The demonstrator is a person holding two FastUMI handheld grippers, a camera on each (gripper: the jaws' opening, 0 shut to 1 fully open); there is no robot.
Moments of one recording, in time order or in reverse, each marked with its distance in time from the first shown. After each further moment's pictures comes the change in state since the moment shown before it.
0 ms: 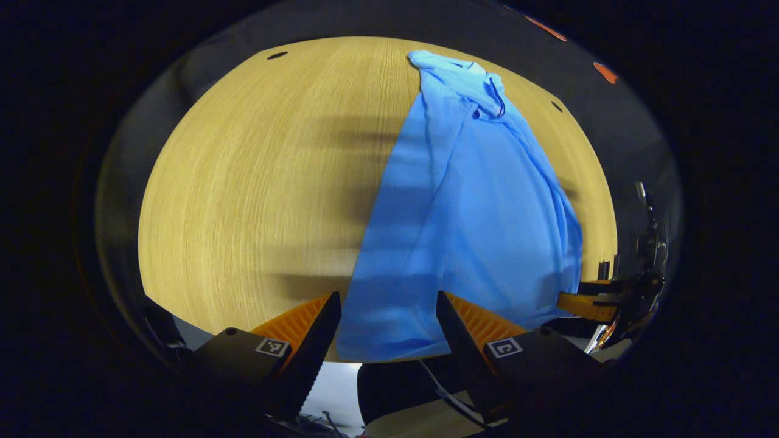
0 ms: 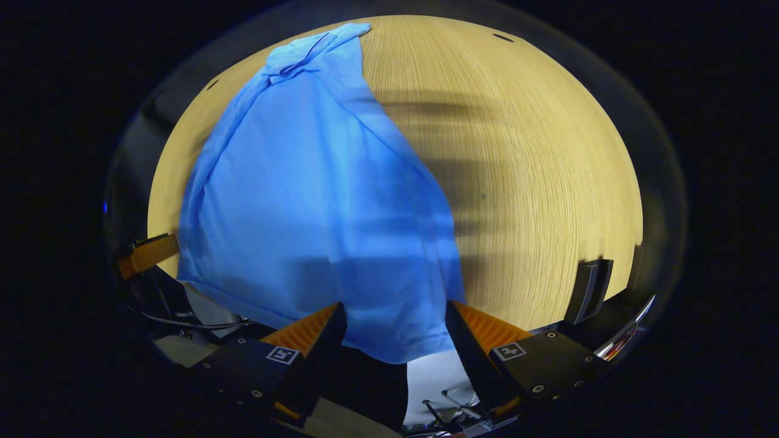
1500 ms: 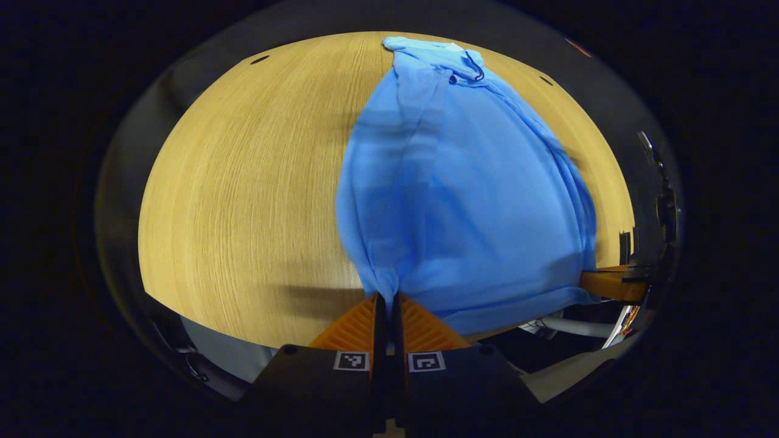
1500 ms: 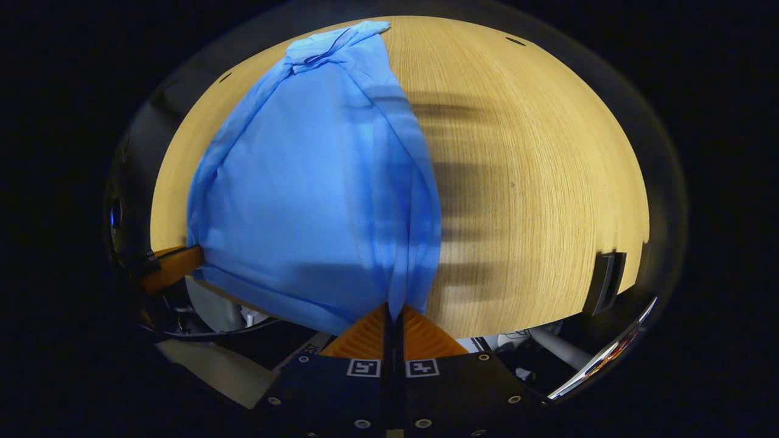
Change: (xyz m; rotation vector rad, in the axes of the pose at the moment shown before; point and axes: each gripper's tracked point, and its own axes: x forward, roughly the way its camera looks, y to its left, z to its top) left arm 0.024 -0.018 -0.028 0.097 -0.014 0.046; right arm 0.004 0.025 -0.015 0.017 -0.008 0.049
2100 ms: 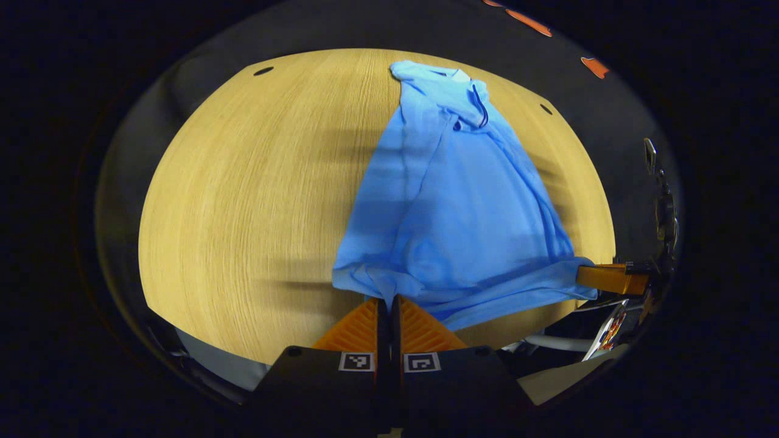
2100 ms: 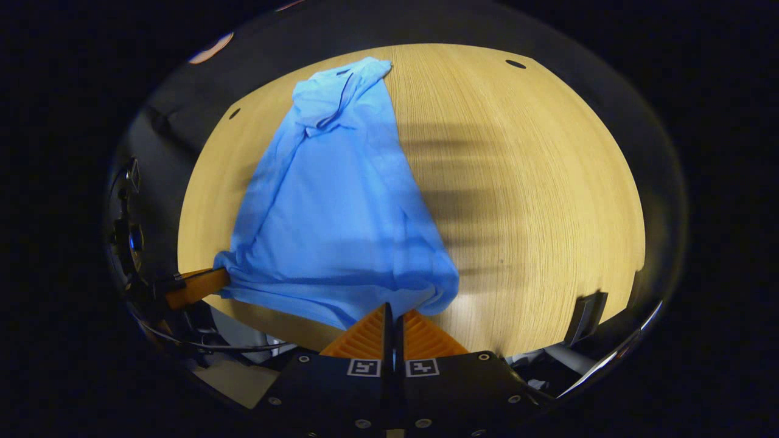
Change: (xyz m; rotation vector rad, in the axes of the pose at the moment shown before) left arm -0.035 0.009 0.084 -0.053 -0.112 -0.043; right arm -0.054 0.016 0.098 0.017 -0.169 0.082
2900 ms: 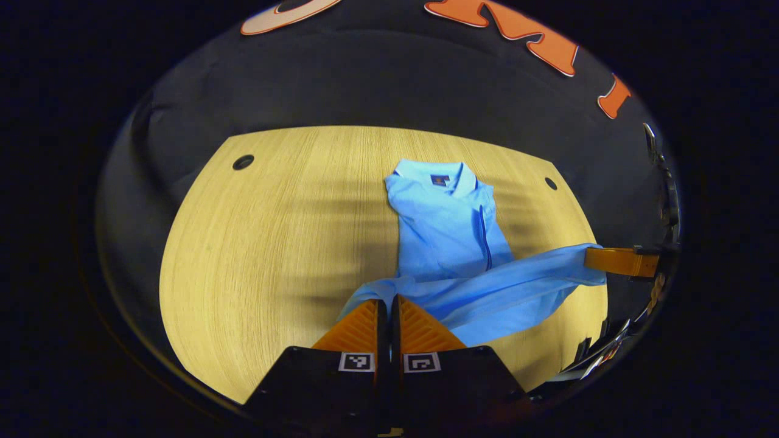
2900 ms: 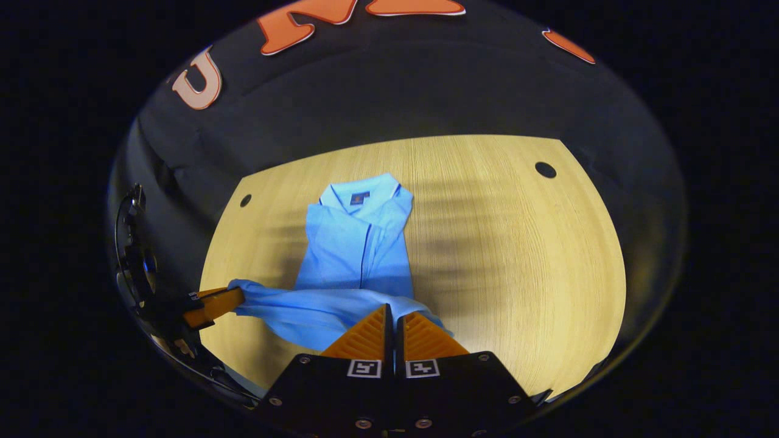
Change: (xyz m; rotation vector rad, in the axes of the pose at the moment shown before) left arm -0.005 0.006 0.241 0.044 -0.266 0.024; right arm -0.040 0.022 0.254 -0.042 -0.320 0.033
